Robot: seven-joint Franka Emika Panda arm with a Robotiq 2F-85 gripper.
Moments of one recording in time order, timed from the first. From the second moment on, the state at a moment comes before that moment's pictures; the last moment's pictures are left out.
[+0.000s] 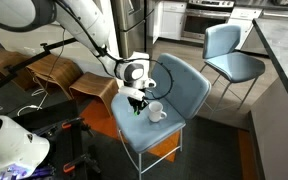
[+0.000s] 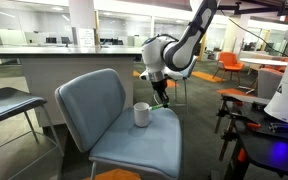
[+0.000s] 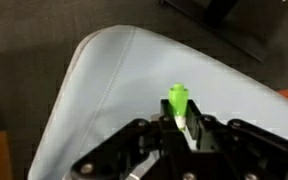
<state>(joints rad) 0.15 0.63 -0.02 -2.04 -0.34 2.39 -0.18</state>
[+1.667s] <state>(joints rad) 0.26 0.90 -0.02 -1.63 -0.74 2.02 -0.17</state>
